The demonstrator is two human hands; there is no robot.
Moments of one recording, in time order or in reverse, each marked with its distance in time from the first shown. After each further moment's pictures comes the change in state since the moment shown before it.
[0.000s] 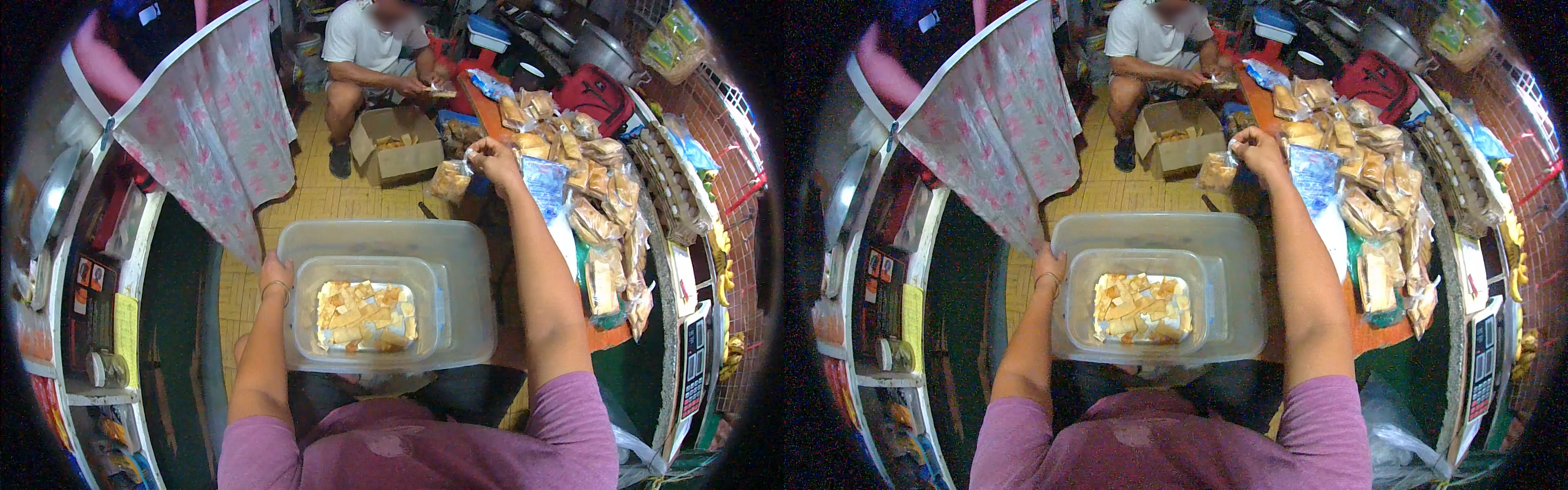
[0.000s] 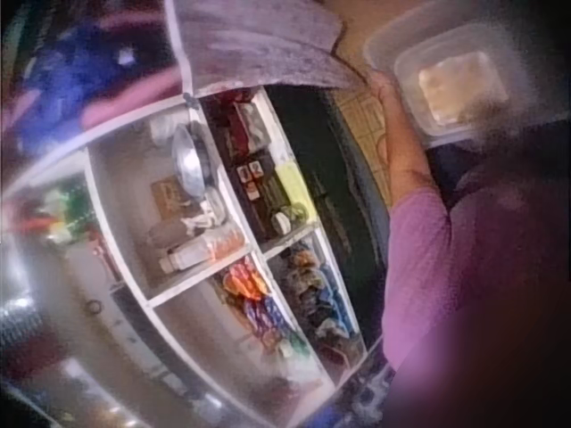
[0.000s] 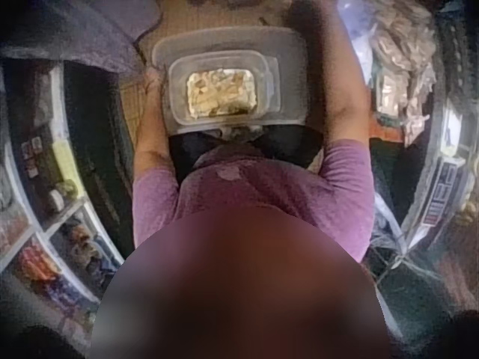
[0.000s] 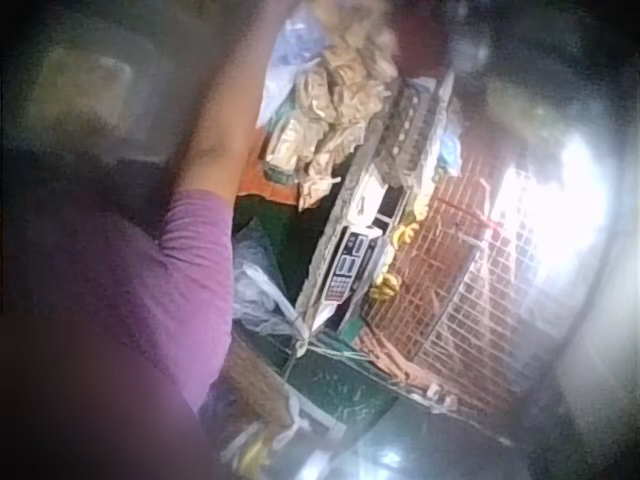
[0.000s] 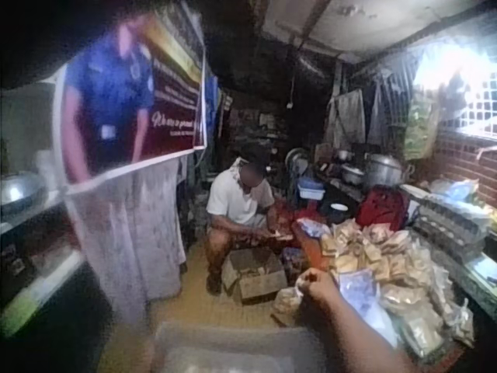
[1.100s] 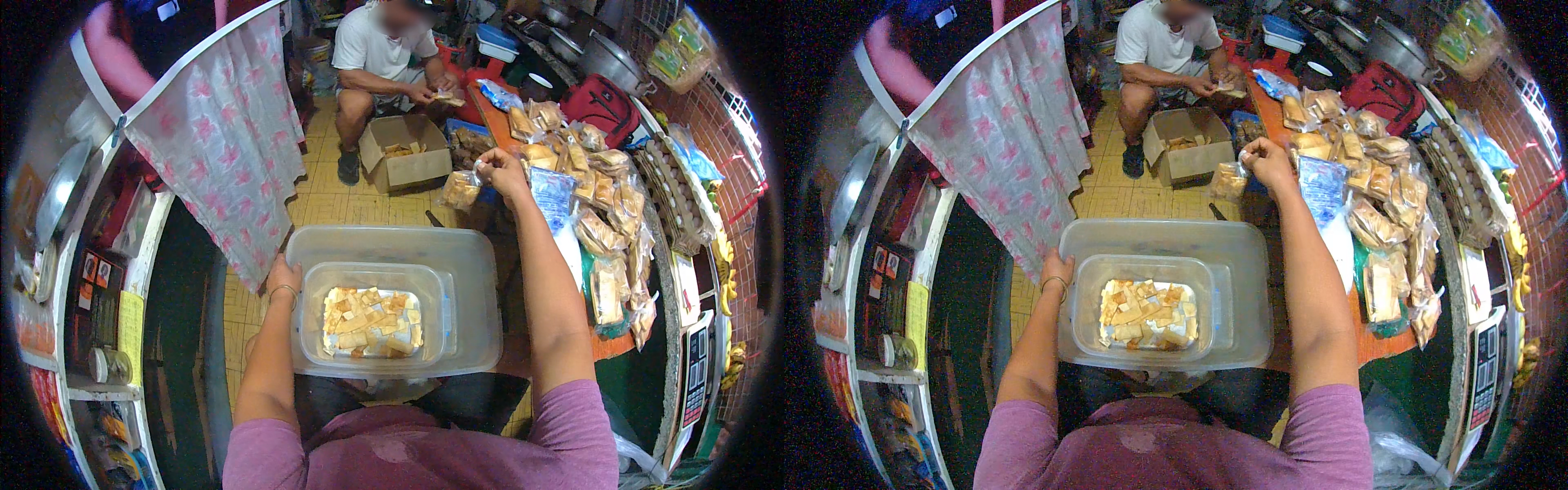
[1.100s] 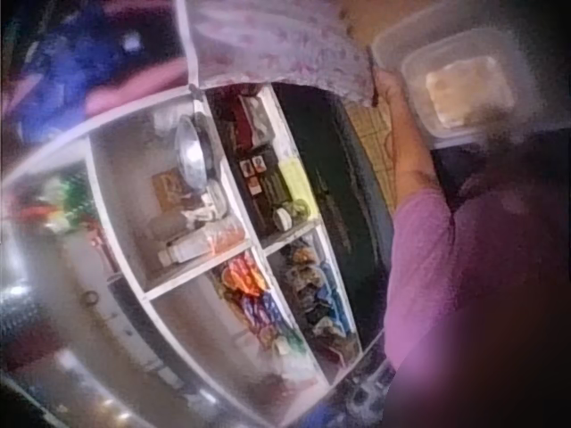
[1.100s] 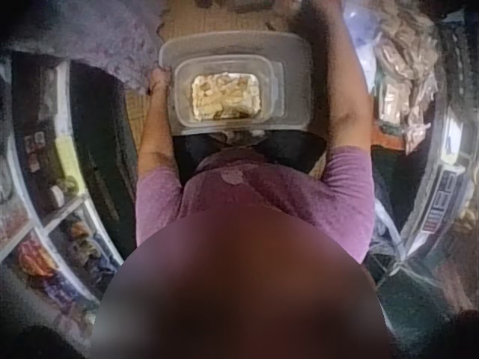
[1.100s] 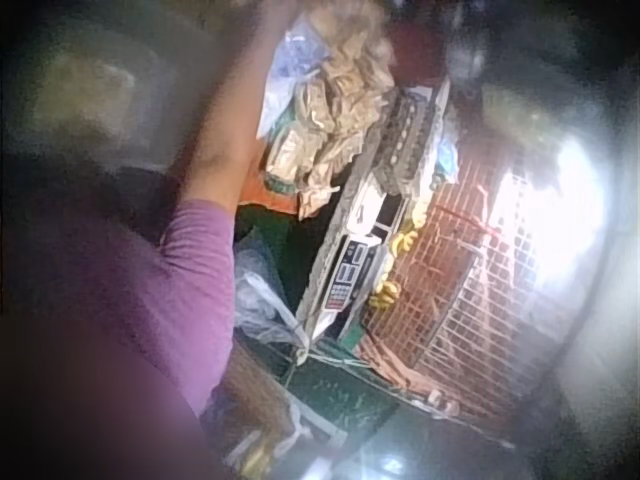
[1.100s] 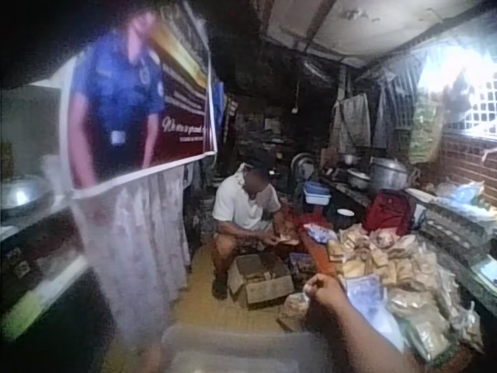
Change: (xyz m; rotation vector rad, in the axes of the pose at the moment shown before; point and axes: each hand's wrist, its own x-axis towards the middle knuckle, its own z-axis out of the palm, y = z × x) left_hand -0.003 0.005 -0.009 0.005 -0.065 -0.042; right_hand -0.005 -0.004 0.000 0.021 -0.017 0.002
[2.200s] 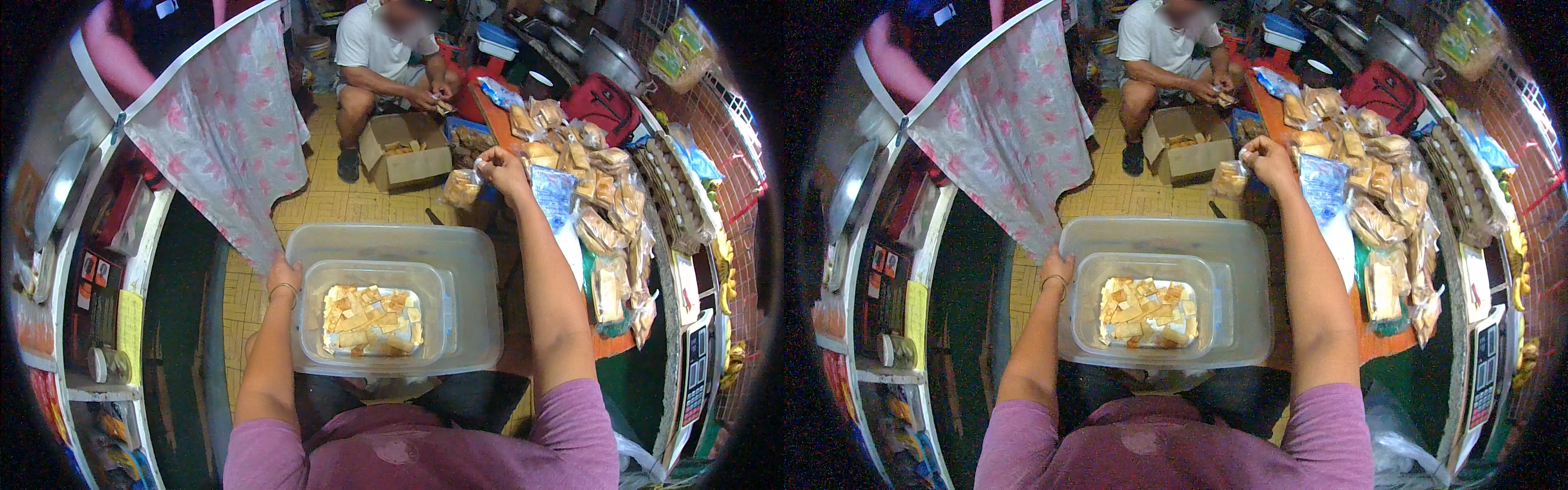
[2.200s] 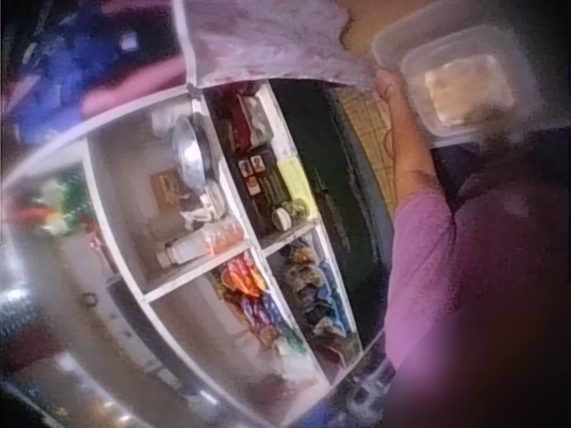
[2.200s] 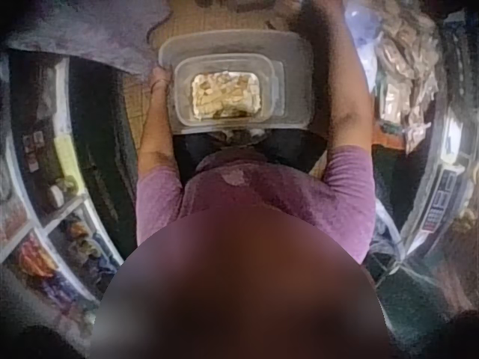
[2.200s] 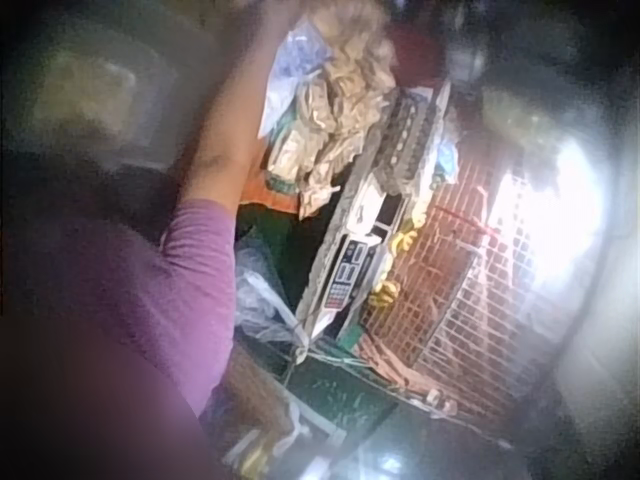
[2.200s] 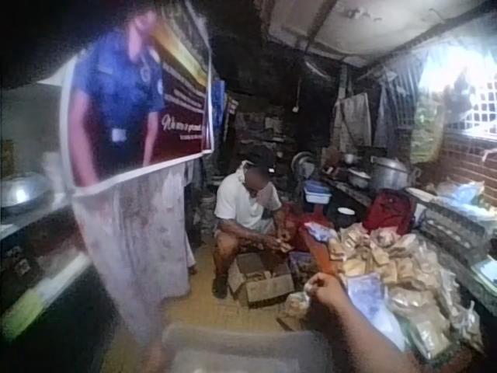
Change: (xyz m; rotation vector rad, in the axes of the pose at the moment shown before) left_hand 0.001 -0.003 0.006 -0.001 0.058 0.033; right_hand 0.003 0.006 -0.001 -0.070 0.012 -0.034
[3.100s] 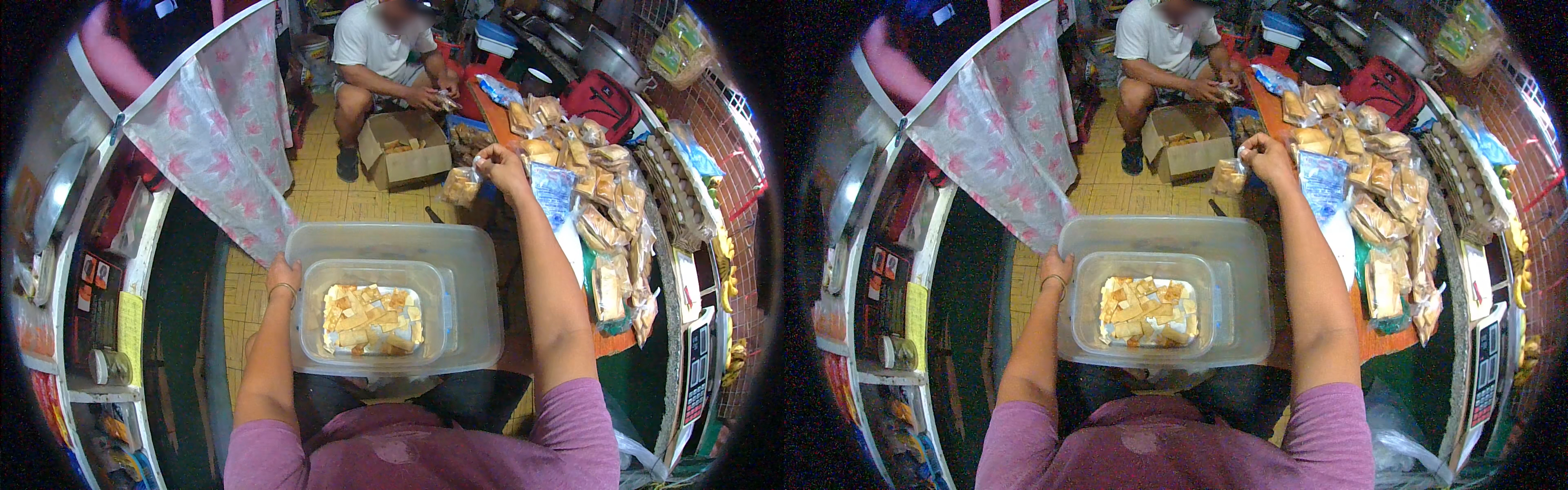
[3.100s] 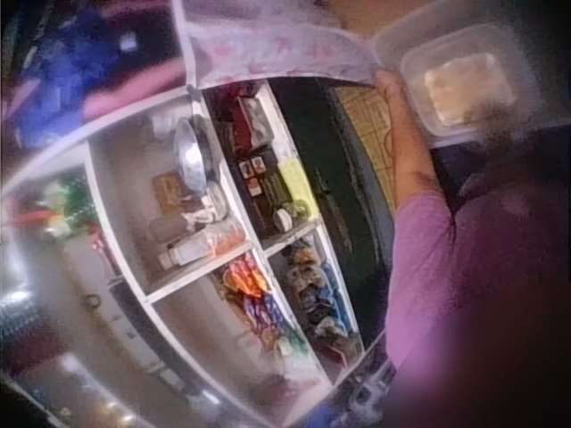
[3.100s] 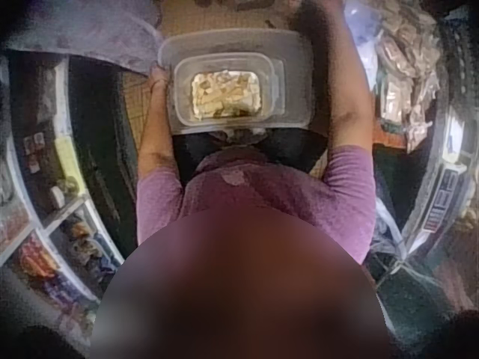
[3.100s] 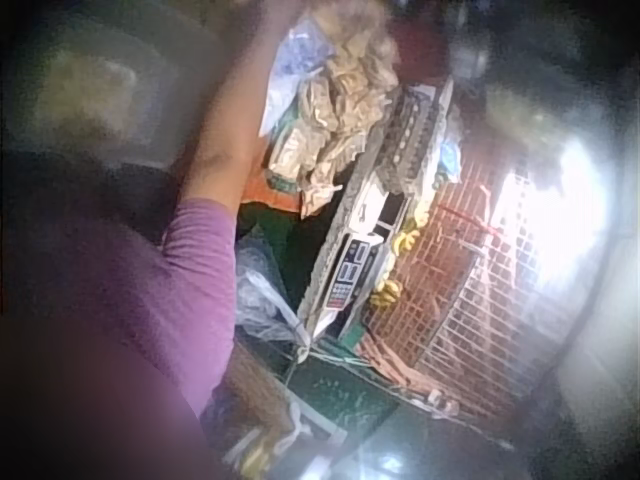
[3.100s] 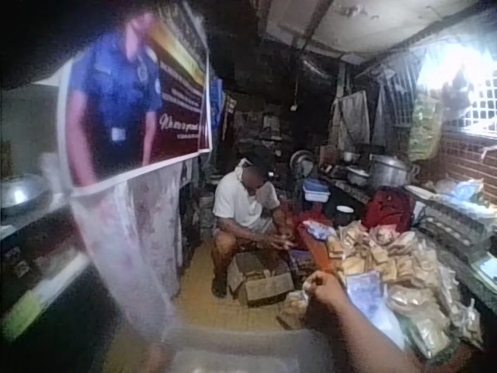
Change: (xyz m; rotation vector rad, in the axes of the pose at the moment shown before) left_hand 0.005 -0.007 0.007 0.005 0.022 0.035; right_hand 0.002 0.003 0.001 -0.009 -0.016 -0.013
